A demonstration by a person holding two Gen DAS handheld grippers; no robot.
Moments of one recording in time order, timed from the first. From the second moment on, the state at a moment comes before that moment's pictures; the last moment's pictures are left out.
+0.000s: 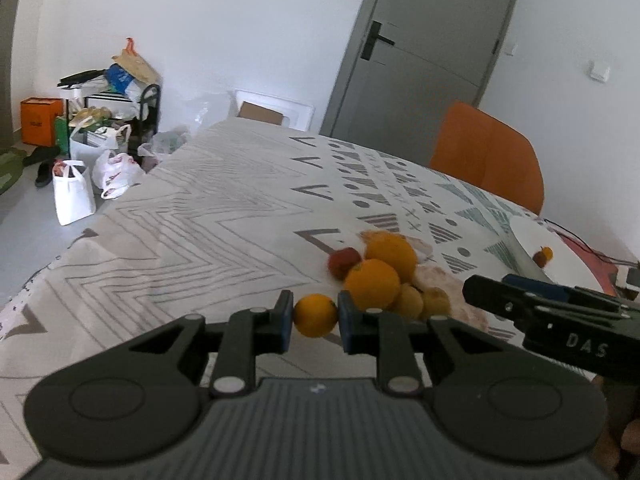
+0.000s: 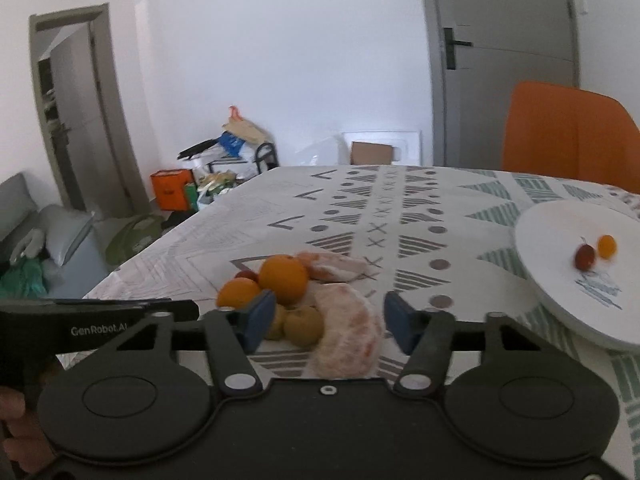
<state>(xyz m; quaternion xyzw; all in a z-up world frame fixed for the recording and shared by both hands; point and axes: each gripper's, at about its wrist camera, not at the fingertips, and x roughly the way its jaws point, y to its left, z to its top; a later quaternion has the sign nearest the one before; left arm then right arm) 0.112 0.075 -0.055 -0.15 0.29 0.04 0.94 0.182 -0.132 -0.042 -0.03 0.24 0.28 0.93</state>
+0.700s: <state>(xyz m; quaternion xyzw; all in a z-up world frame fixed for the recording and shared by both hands) 0.105 0.090 -0.051 -0.17 0.28 0.06 0.94 0.189 -0.124 -0.051 -0.04 0.26 0.30 0.92</state>
